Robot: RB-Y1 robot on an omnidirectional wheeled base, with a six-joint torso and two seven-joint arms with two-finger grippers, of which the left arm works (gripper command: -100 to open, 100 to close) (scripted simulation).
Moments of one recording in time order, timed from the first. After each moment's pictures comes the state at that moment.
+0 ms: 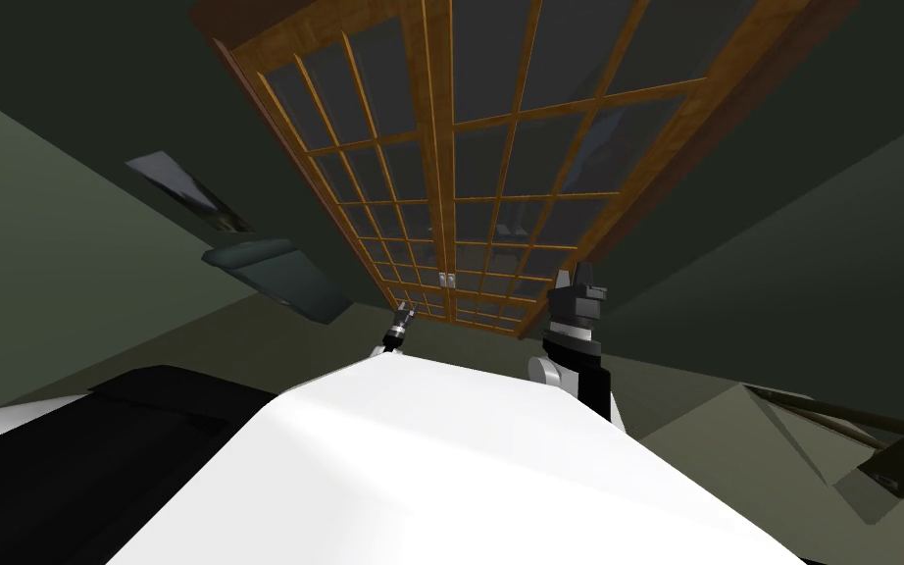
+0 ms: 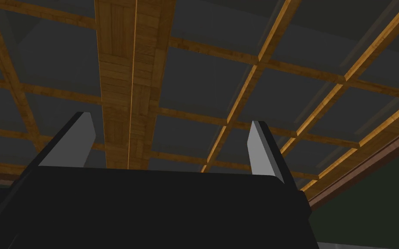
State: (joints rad) arm 0.20 0.07 0.28 -1.26 -0.47 -0.79 -0.84
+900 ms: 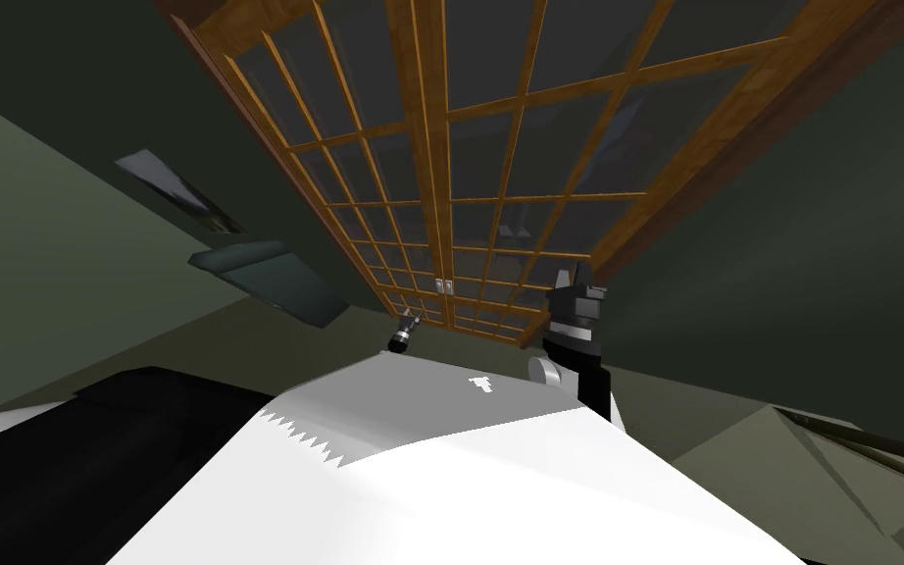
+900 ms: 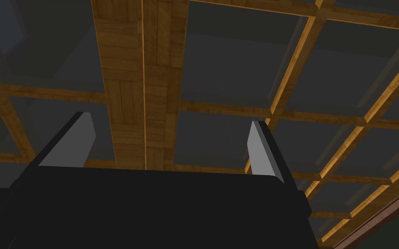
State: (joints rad) arm 0.16 0.04 0.33 -1.08 -0.56 -0.84 -0.97
